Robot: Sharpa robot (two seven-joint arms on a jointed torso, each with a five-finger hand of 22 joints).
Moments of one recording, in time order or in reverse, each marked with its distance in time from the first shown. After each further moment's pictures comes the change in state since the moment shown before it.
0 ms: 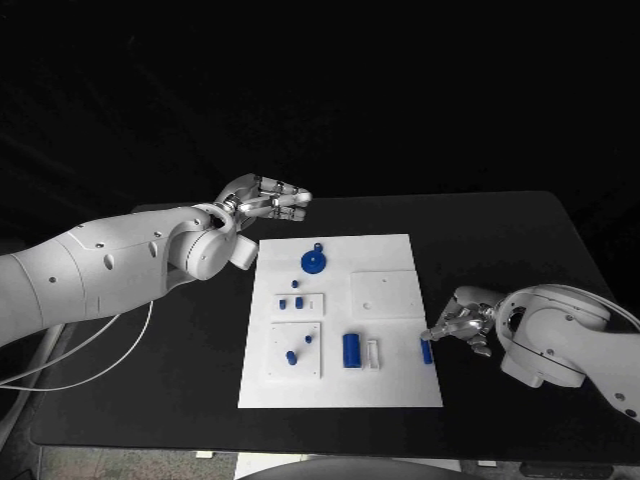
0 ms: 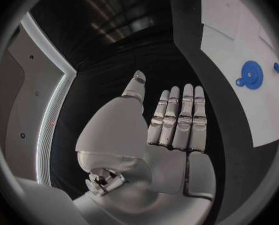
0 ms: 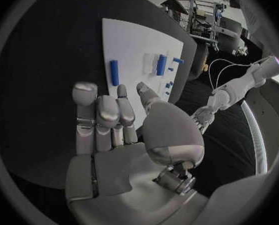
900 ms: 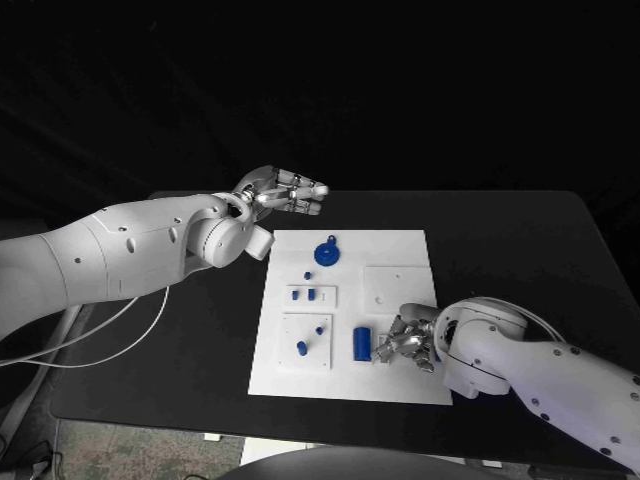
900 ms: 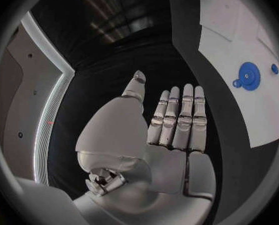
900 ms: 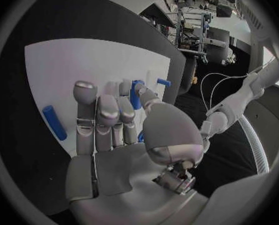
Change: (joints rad) left arm 0.000 0.007 0.000 -0.008 0.000 0.011 -0.025; left_hand 0.004 -0.004 0.009 0.009 -0.005 -0.007 0.000 0.000 -0.001 -0.011 0.004 0.000 0.000 -0.011 0.011 0.000 0.000 0.000 0.000 0.000 0.000 0.000; right arm -0.017 0.264 -0.068 -0.100 -0.008 0.040 -0.005; right_hand -0.020 0.027 0.003 -0.046 0.111 0.079 -0.034 0.000 0.007 -0.018 -0.018 -0.049 -0.017 0.000 0.000 -0.021 -0.013 0.000 0.003 -0.002 -0.027 -0.008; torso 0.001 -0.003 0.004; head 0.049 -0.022
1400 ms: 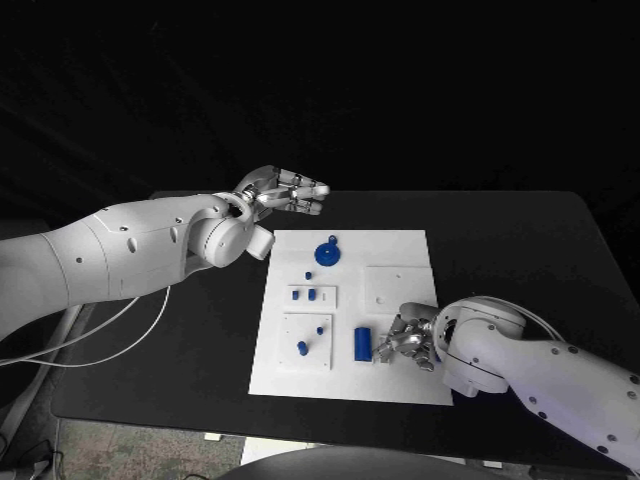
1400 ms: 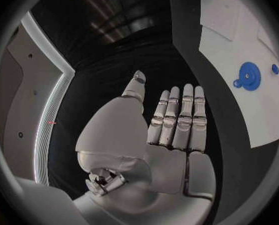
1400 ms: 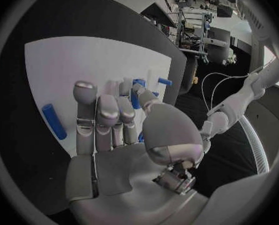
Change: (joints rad) left arm 0.000 0.000 0.000 0.001 0.001 -0.001 0.002; left_hand 0.000 0.000 0.000 0.000 0.000 0.000 0.000 0.000 0.000 0.000 0.000 0.000 0.000 0.000 0.000 0.000 0.000 0.000 0.000 0.000 0.000 0.000; right arm 0.003 0.011 0.001 -0.015 -0.005 0.005 -0.004; right_hand -0.008 0.016 0.040 -0.035 0.006 0.000 0.000 0.000 0.004 0.000 0.000 0.000 -0.001 0.000 0.000 0.000 0.002 0.000 0.000 0.000 0.000 0.000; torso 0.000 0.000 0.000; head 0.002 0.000
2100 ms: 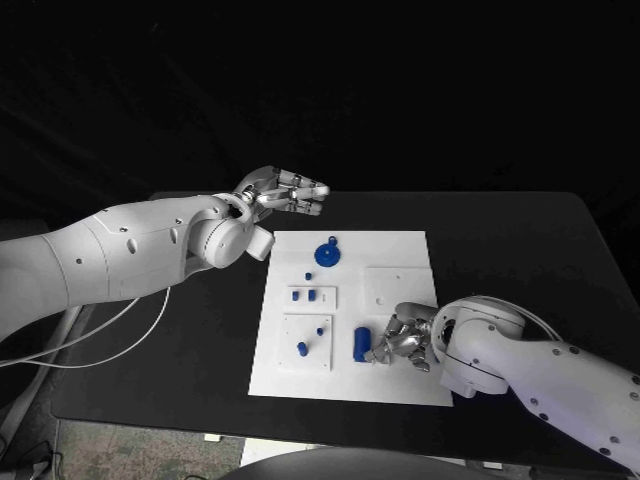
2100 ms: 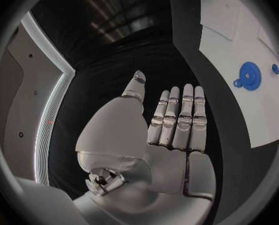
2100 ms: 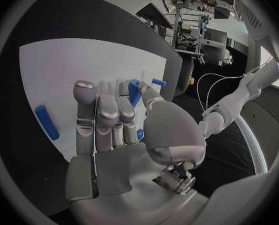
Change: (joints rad) left arm 0.000 0.000 0.000 0.001 0.001 -0.002 0.003; left_hand 0.000 0.000 0.000 0.000 0.000 0.000 0.000 0.000 0.000 0.000 0.000 0.000 0.000 0.000 0.000 0.000 0.000 0.000 0.000 0.000 0.000 0.000; right arm 0.003 -0.002 0.000 0.021 0.008 0.002 0.017; right_hand 0.021 -0.042 -0.049 0.102 -0.072 -0.003 0.003 0.000 0.000 0.000 0.000 0.000 -0.005 0.003 0.002 0.000 0.005 0.000 0.000 0.000 -0.006 0.004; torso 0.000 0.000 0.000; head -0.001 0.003
